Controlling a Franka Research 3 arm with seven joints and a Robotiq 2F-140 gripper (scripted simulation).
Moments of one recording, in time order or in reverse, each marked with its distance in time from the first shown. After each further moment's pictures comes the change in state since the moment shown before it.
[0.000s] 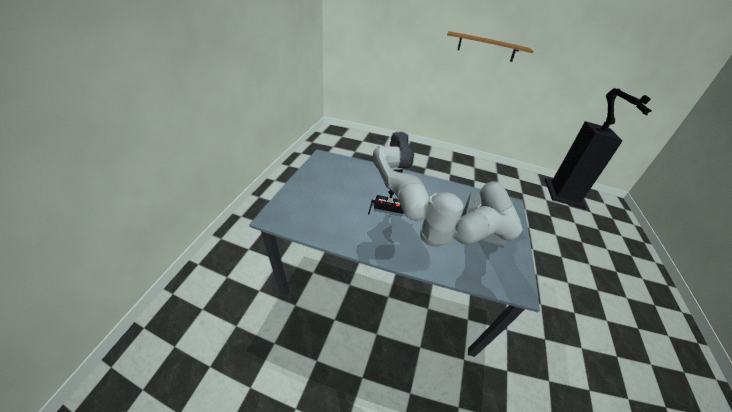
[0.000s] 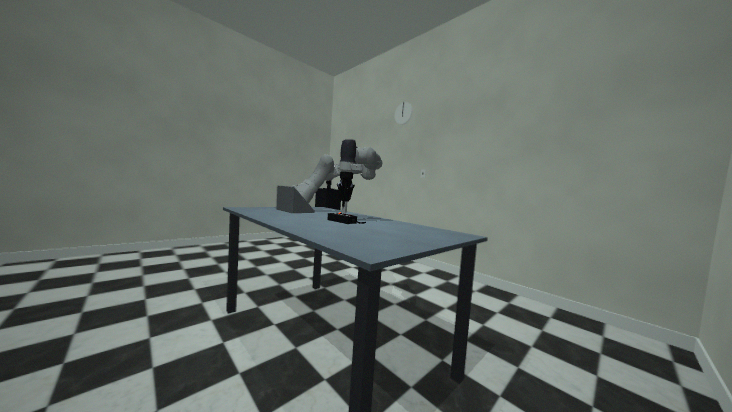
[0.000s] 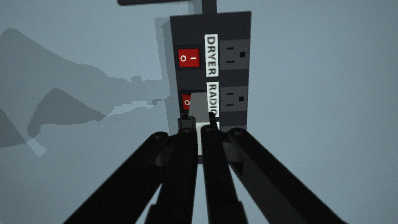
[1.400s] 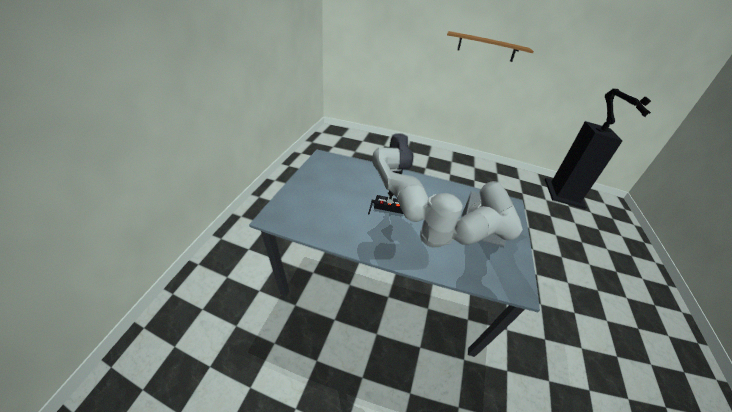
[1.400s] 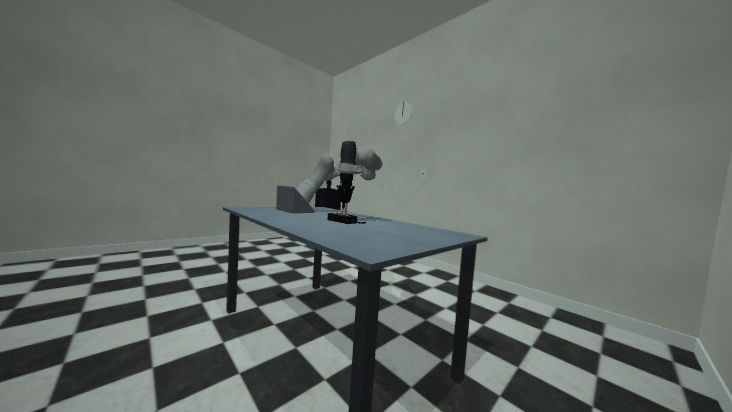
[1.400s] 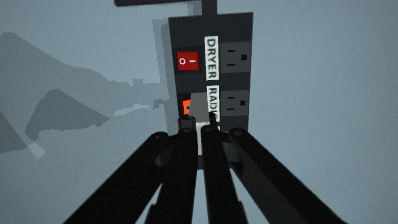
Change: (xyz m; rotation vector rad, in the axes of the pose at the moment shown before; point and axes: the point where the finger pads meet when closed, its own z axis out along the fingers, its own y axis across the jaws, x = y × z) arm 0.001 0.000 0.009 0.000 0.001 0.000
